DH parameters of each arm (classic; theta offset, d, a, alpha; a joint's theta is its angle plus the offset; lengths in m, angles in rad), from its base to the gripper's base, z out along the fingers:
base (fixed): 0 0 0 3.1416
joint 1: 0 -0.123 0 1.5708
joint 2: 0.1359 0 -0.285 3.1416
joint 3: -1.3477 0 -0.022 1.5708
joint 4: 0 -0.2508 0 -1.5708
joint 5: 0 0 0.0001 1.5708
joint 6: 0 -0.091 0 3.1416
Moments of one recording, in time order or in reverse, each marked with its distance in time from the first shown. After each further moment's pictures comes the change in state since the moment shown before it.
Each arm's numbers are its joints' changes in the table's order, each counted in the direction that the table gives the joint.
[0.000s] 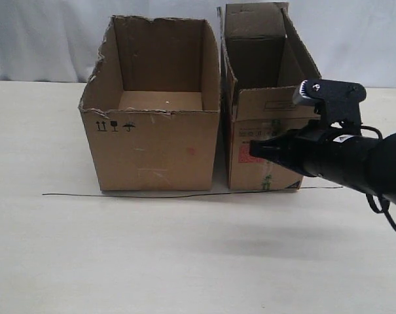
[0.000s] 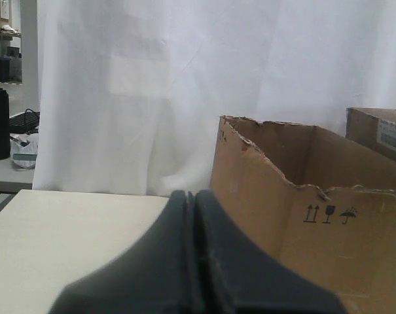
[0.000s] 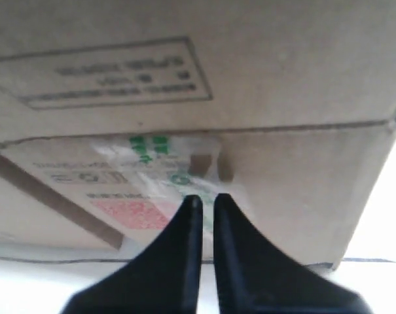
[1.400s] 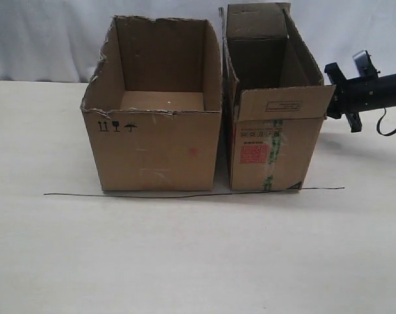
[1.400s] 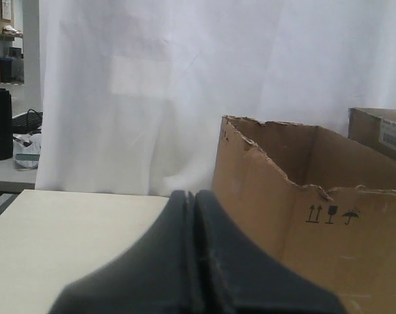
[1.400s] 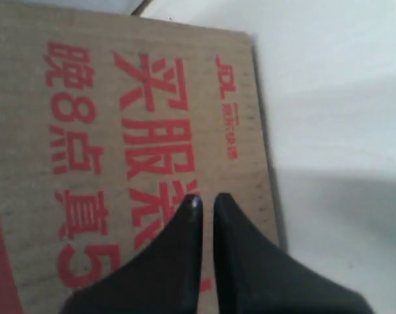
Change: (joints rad) left arm 0.000 0.000 0.000 0.000 0.000 0.000; right arm 0.732 0.937 1.217 -0.285 -1.330 0.027
